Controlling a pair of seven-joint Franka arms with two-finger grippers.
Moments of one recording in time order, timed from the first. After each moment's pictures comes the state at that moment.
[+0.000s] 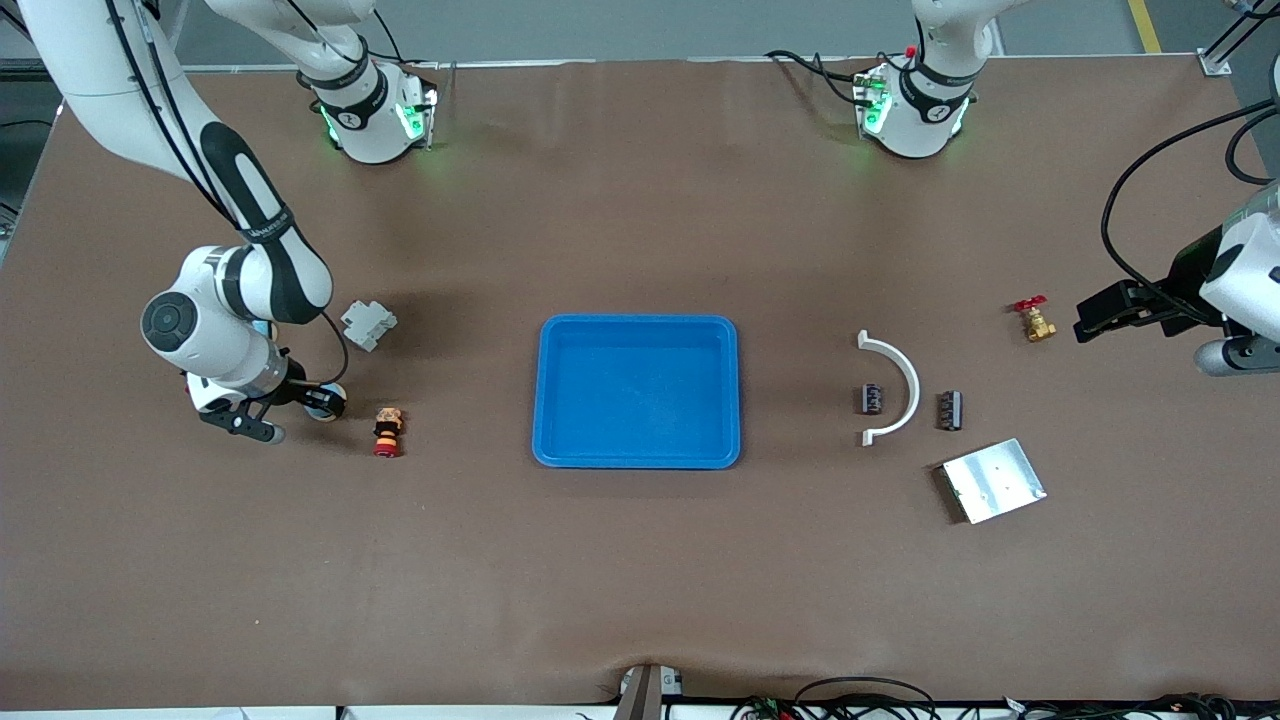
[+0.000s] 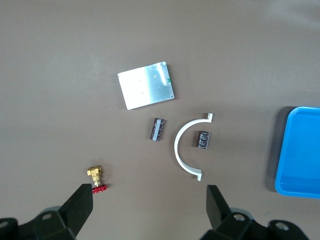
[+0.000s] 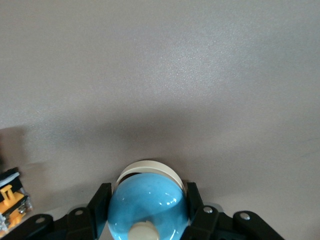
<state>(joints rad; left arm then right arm) 0.38 0.16 -0.48 -1.48 0.07 1.64 -0.16 -0.05 0.45 0.00 -2.18 0.04 2.65 0.24</state>
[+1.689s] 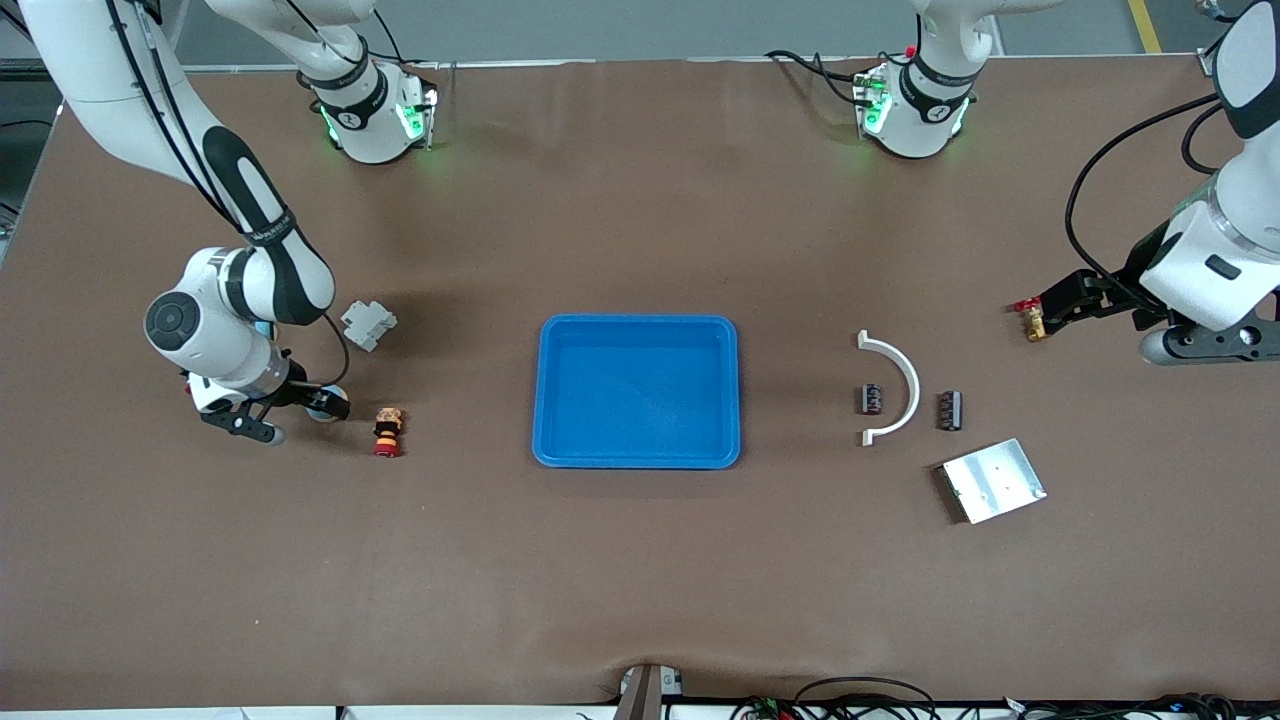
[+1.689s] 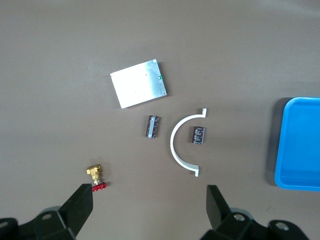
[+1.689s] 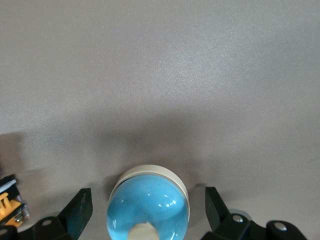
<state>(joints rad) 0.06 0.14 -0.20 -1.47 0.06 1.62 -0.16 -0.05 0.47 0.00 -2.18 0.05 2.68 0.24</state>
